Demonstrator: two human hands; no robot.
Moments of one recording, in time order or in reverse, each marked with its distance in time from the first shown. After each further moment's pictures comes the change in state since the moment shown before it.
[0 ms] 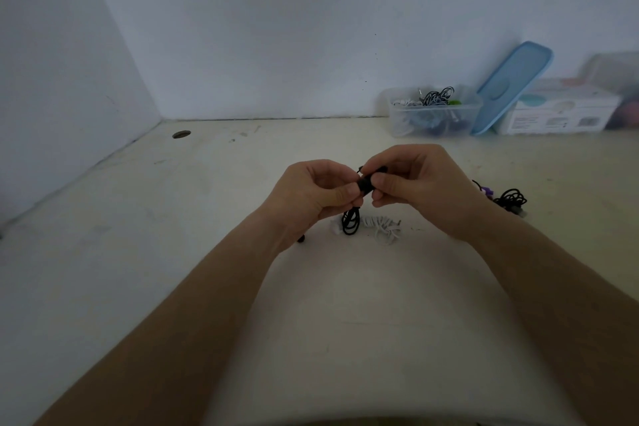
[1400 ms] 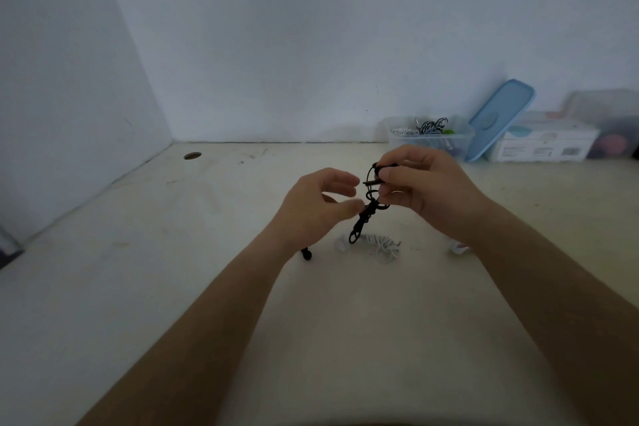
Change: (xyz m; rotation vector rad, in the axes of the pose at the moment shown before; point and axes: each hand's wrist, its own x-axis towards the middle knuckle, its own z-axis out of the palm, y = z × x) left_hand -0.002 0.013 -0.003 0.599 0.150 0.175; right_hand 0.009 -0.033 0.000 0.230 0.100 0.087
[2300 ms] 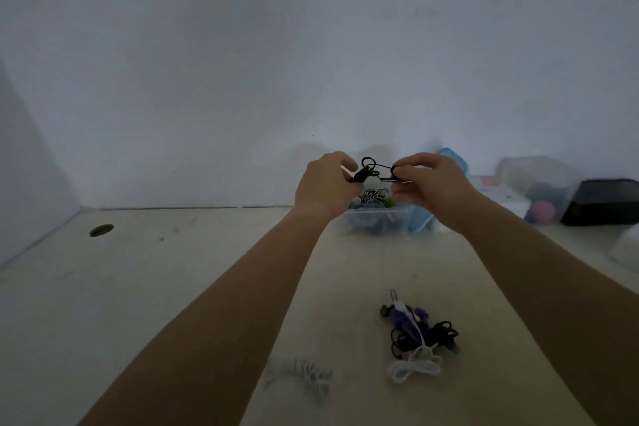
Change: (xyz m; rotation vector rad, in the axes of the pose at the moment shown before) left_hand 0.201 0.083 0.077 0.198 0.103 0.111; right_hand 0.114 -0.057 -0.141 -0.157 0.455 0.103
